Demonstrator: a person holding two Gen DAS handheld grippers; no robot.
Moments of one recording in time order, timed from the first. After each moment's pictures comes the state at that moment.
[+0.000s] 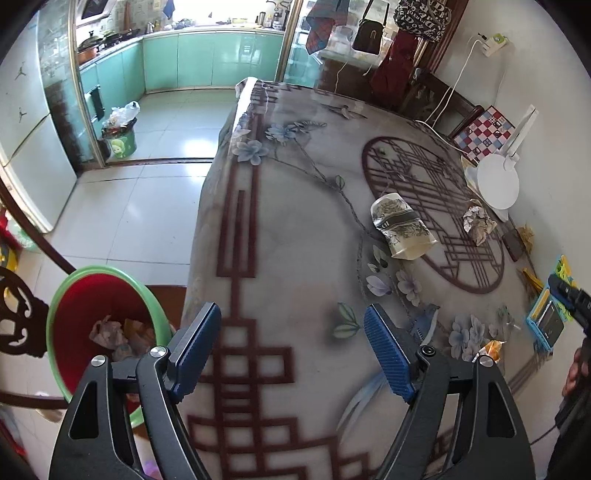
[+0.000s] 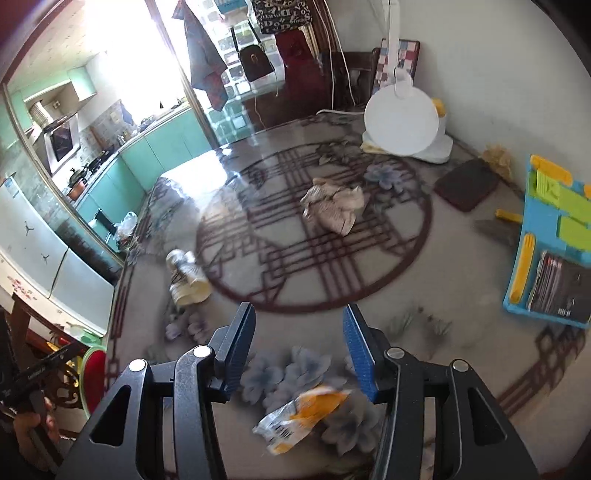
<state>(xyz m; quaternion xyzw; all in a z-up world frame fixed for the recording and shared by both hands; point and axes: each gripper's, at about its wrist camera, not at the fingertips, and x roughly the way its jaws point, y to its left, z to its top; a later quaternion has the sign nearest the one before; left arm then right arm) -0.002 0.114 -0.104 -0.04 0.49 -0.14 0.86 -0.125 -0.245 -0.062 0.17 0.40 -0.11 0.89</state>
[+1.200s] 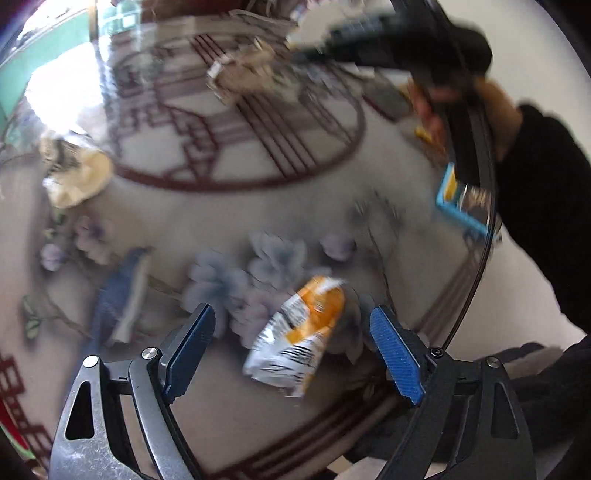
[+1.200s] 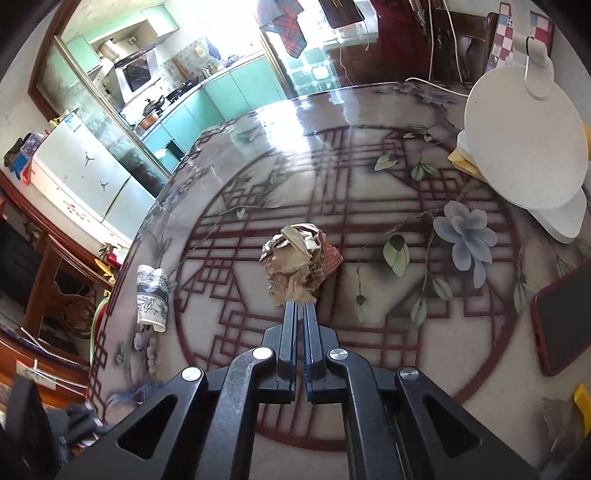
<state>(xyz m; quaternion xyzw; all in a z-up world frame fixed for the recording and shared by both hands) -0.072 -0.155 -0.147 0.07 0.58 -0.36 0.73 0.046 -0.355 -0.129 0.14 0.48 0.12 0.86</state>
